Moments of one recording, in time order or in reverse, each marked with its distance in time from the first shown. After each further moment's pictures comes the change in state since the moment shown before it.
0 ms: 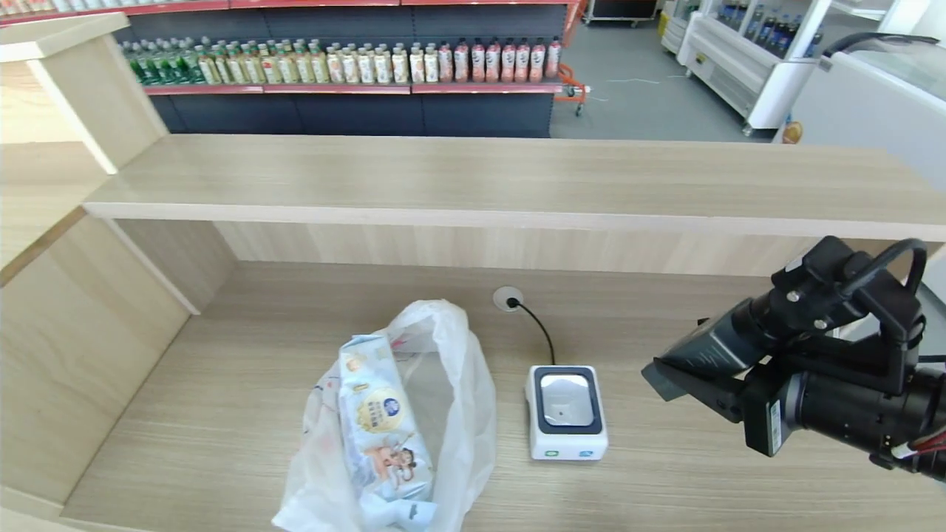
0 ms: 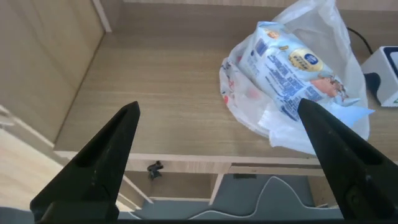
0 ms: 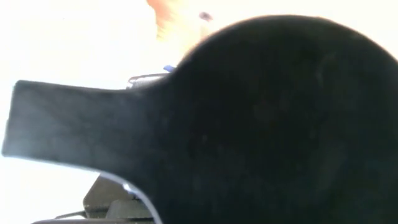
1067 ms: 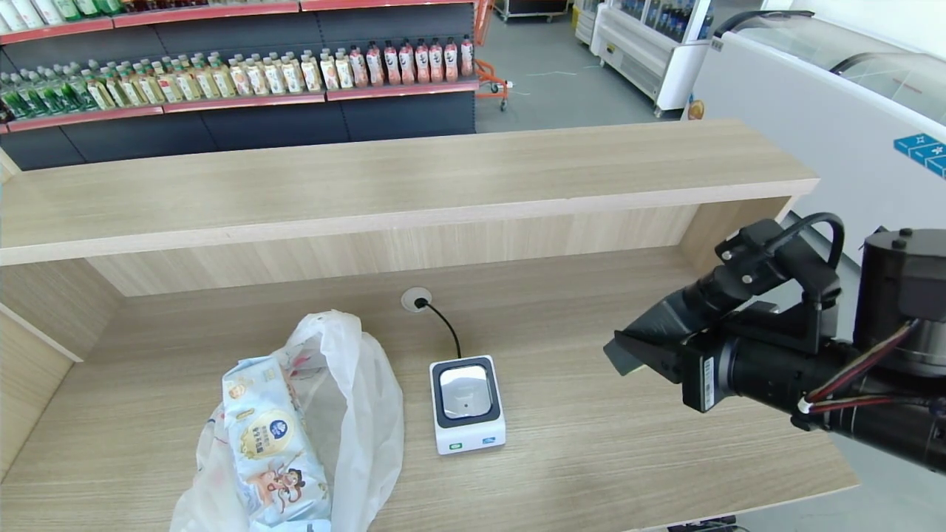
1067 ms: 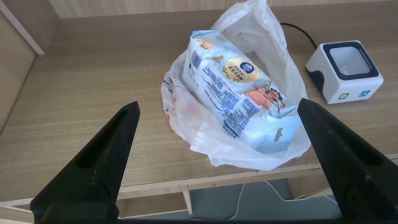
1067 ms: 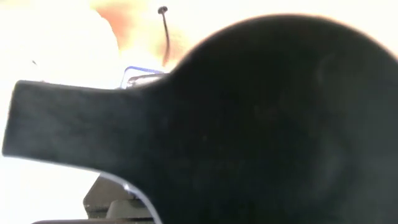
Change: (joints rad) left arm 0.001 0.000 0.000 0.000 0.000 0.000; right arm -0.001 0.146 -0.064 -0.099 -0.007 0.138
